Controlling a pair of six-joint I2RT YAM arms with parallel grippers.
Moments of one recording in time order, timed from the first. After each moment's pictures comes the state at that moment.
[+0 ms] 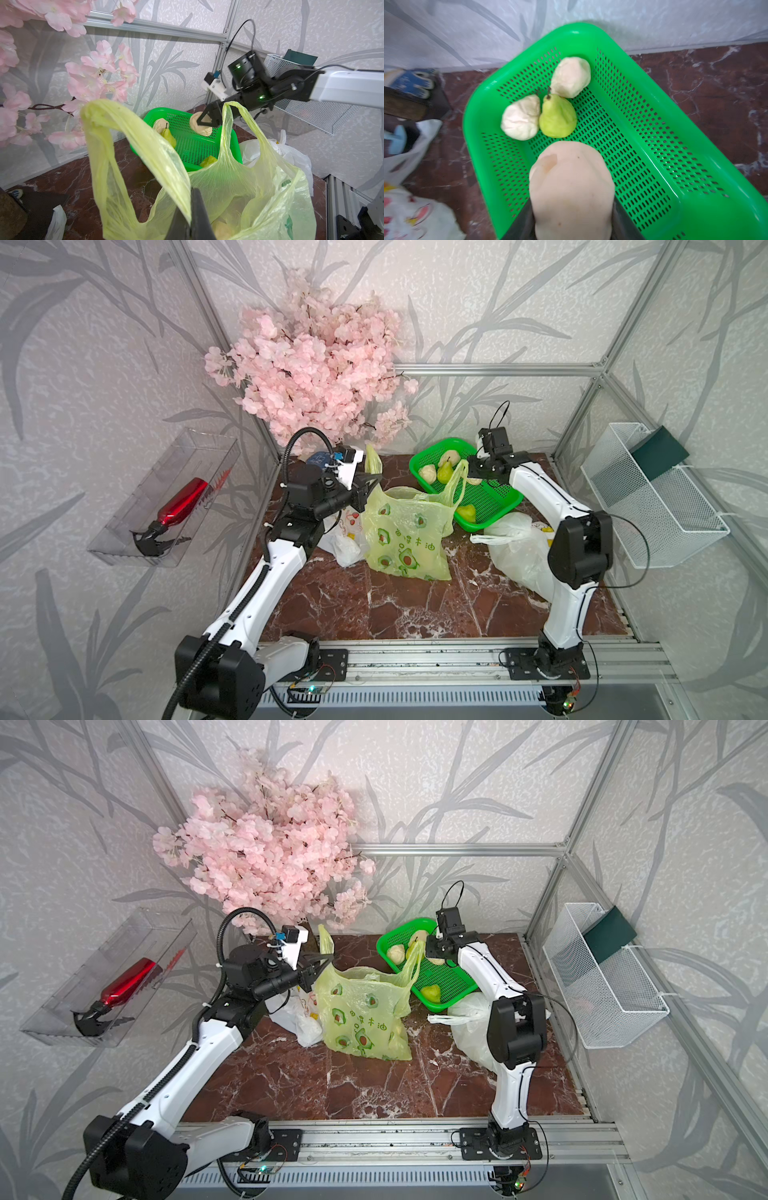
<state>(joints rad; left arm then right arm) -0.21 1.17 1.01 -0.01 0.63 -0.08 0.27 1.86 1.70 -0.58 -0.03 0.32</state>
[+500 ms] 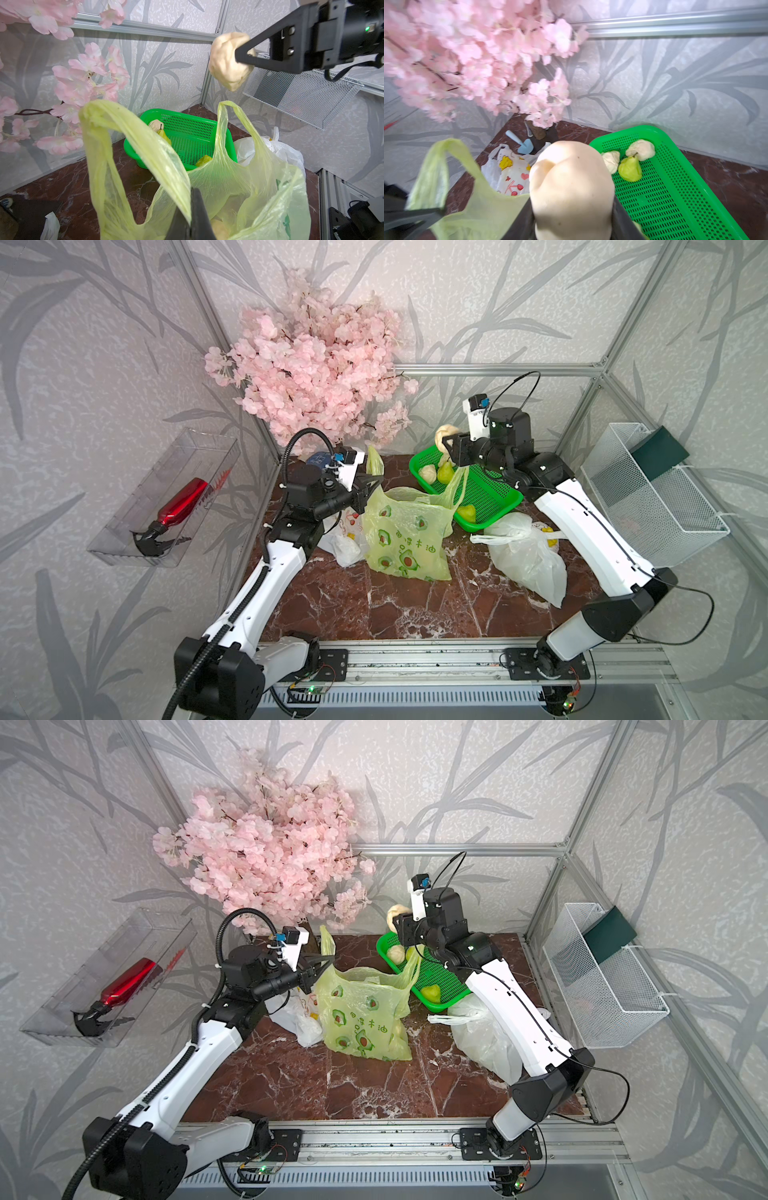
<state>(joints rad) -0.21 1.16 1.01 0.00 0.67 -0.07 0.57 1.61 1.93 -0.66 -0.03 0.20</state>
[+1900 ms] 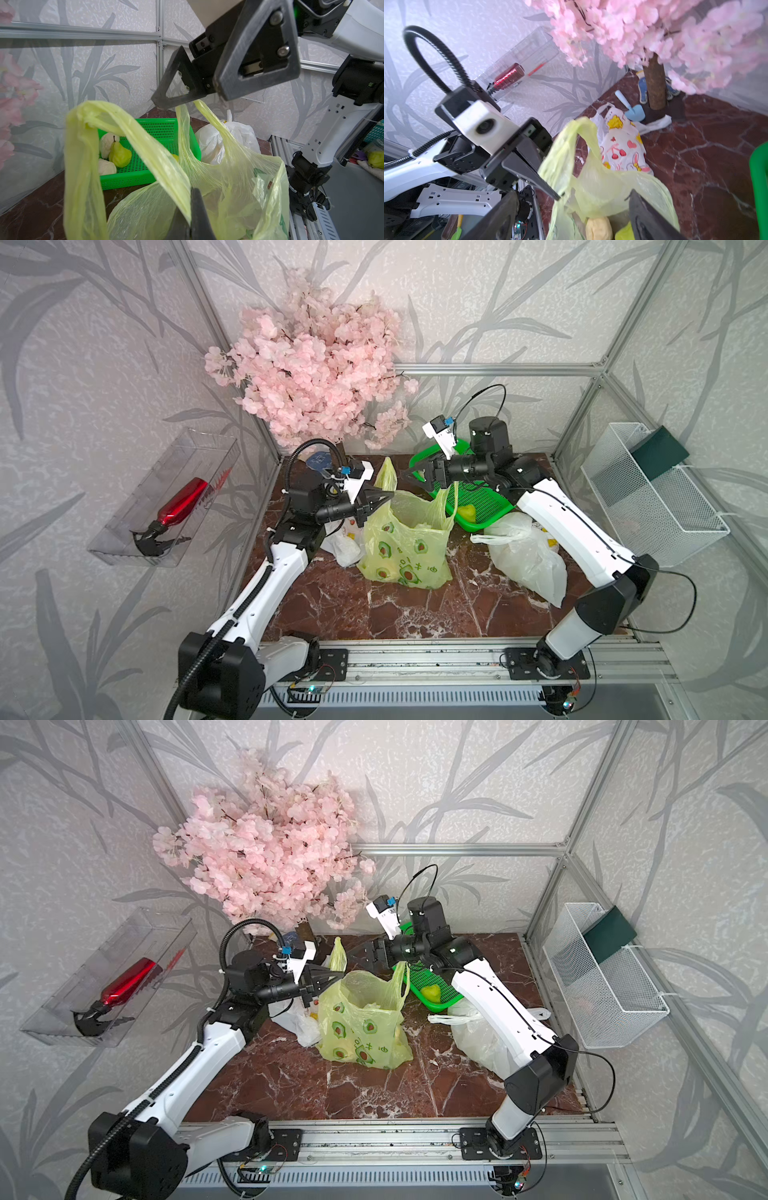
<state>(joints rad) -0.21 1.17 0.94 0.10 1.00 0.02 0.60 1.66 1.80 -0.51 -0.70 0.26</state>
